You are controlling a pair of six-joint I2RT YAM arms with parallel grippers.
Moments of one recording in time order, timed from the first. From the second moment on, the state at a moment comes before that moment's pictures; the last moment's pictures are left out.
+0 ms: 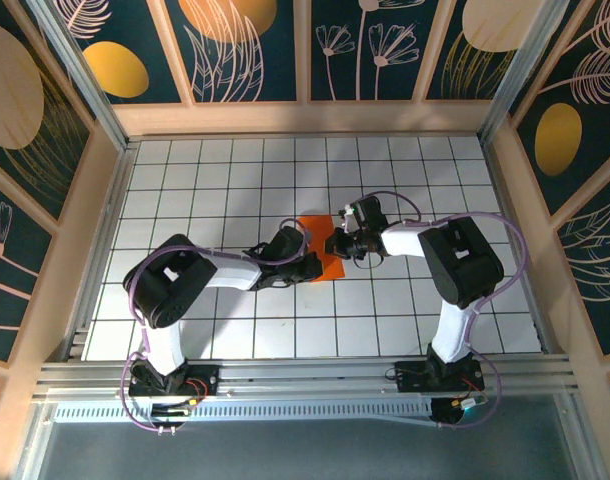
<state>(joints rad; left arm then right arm) -0.80 1.86 0.83 0.23 0.26 -0.90 0.47 1.86 0.90 -0.01 -0.52 0.60</state>
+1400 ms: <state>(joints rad) -0.75 1.83 0.83 0.14 0.29 -0.84 0.47 1.86 0.93 -0.04 -0.53 0.59</state>
